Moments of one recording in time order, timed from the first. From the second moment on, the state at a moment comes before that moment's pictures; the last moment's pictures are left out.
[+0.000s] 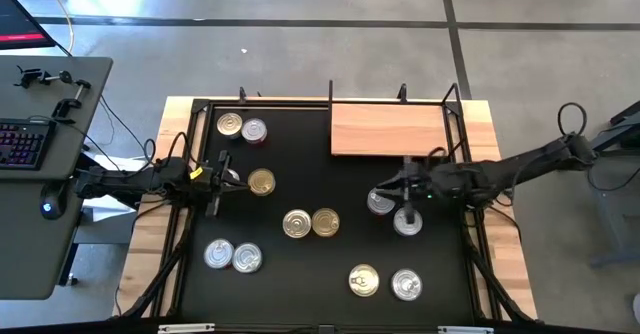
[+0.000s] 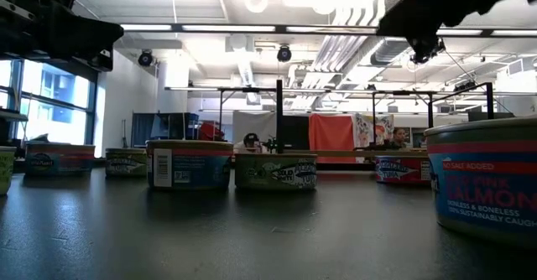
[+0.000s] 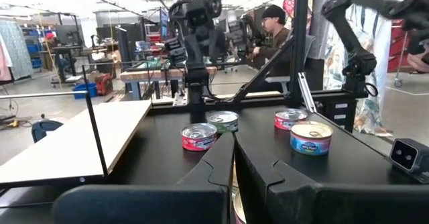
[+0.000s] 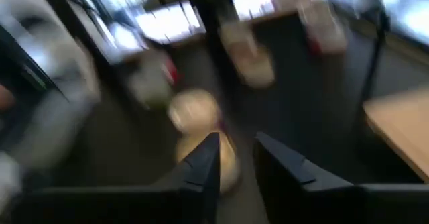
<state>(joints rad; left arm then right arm) -0.03 0.03 0.01 0.07 0.06 0.06 0.24 0.91 0.57 -0.09 0.26 0.36</state>
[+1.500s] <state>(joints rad) -0.04 0.78 0.12 0.69 -0.07 0.19 0.32 1.62 0.82 -0.36 0.43 0.31</state>
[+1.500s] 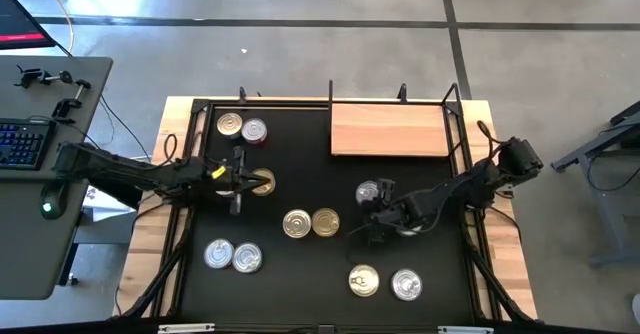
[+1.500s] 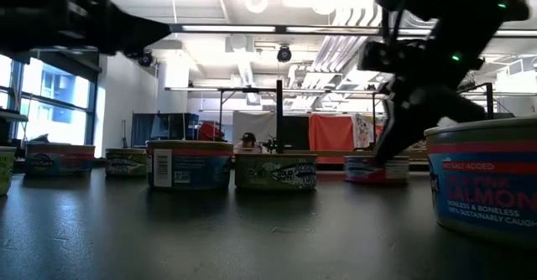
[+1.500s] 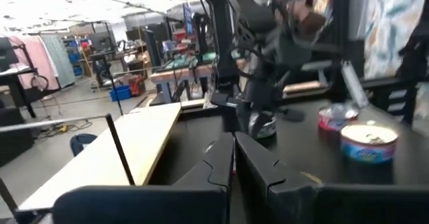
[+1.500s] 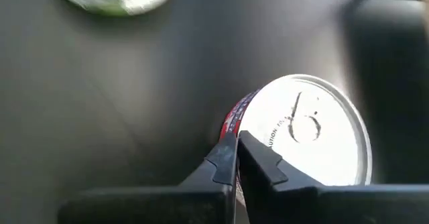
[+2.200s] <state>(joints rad) 0.04 1.55 0.63 0.54 0.01 0.64 0.09 1.63 0.82 -0.02 0.27 0.18</state>
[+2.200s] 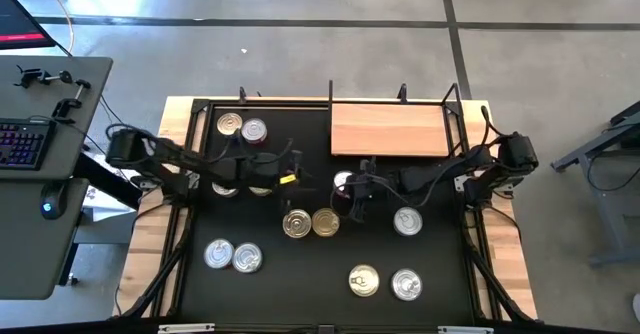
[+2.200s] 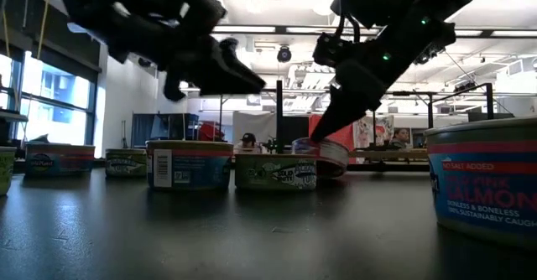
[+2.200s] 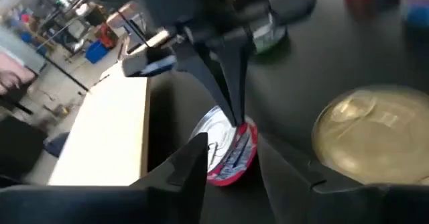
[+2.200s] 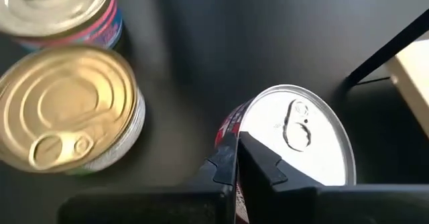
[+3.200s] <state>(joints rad) 0.04 1.87 0.81 0.54 -0.17 0.94 0.05 1.62 0.82 0.09 0.25 0.27</state>
